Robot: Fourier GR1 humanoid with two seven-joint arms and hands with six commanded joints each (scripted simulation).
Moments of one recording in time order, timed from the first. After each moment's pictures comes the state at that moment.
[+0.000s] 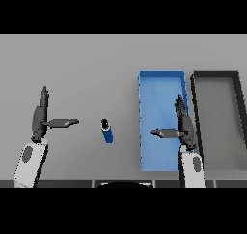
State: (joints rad) left arm -0.11 0.43 -0.16 -1.48 0.24 0.26 0.01; right arm 0.00 0.00 0.00 -1.57 0.00 0.00 0.00
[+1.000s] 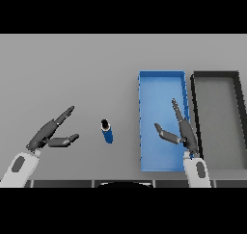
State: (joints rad) left arm 0.00 0.70 -0.33 -1.66 0.24 -0.19 -0.11; right arm 0.07 -0.15 0.12 -1.69 0.20 0.06 -0.04
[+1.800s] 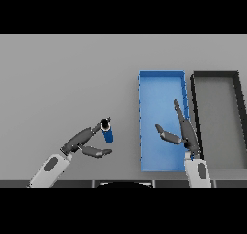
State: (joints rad) left arm -0.09 0.46 -0.56 -1.61 0.06 -0.18 -0.03; right arm 0.08 -0.14 0.11 -1.71 0.18 0.06 -0.05
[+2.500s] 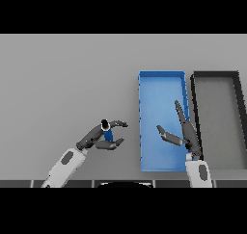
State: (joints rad) left arm -0.17 0.24 -0.55 -1.39 0.11 -0.17 -0.11; right arm 0.10 -0.15 0.11 -1.72 0.17 0.07 -0.06
